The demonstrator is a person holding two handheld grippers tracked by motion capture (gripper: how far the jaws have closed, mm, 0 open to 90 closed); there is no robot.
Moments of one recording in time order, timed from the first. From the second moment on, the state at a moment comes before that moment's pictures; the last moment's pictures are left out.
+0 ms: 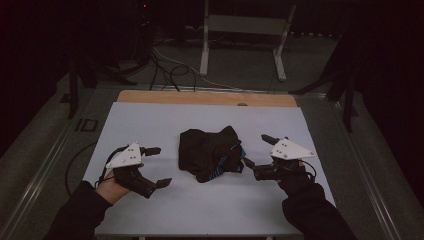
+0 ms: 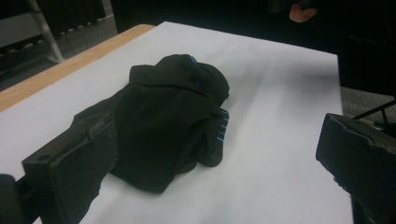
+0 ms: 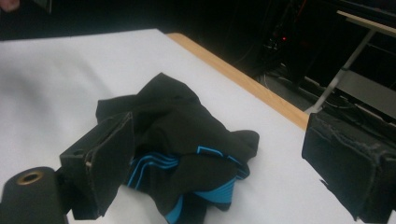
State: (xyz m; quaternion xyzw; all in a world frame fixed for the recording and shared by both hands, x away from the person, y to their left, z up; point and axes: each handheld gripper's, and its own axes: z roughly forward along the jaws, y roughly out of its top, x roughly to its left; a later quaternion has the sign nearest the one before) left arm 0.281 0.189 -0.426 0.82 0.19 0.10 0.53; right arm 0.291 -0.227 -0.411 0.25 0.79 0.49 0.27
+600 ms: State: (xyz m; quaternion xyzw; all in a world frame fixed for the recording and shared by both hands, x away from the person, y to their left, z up) left arm 0.304 0.163 -0.460 0.83 0.23 0.12 0.50; right arm 0.297 -0.208 -0.467 0.29 0.81 0.47 0.21
